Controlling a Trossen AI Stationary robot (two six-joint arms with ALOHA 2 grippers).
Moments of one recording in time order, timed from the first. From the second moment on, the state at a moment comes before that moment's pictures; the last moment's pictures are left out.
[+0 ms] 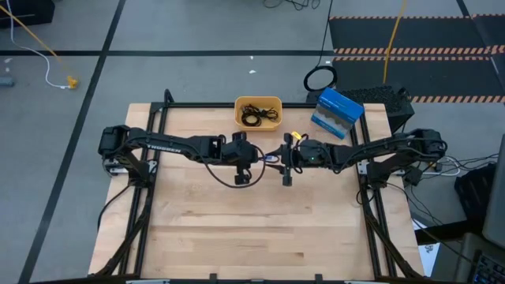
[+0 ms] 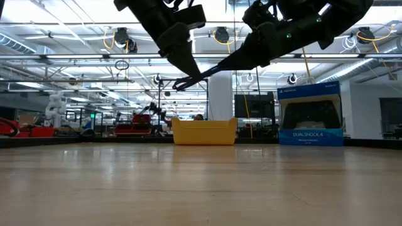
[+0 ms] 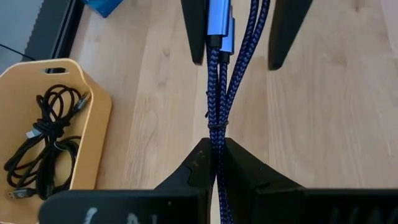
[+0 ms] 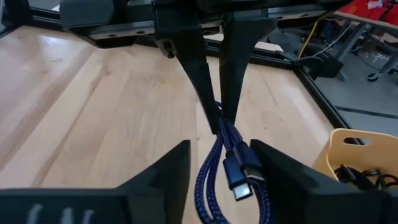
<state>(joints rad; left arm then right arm) 0.02 1.67 1.25 -0.42 -0.22 0.14 -0.05 1.39 0.64 0.41 0.05 -0.18</state>
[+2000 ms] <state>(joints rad) -0.06 1.31 1.07 -0.67 -0.50 -0.28 -0.20 1.35 0.75 0.22 0.05 -0.33</state>
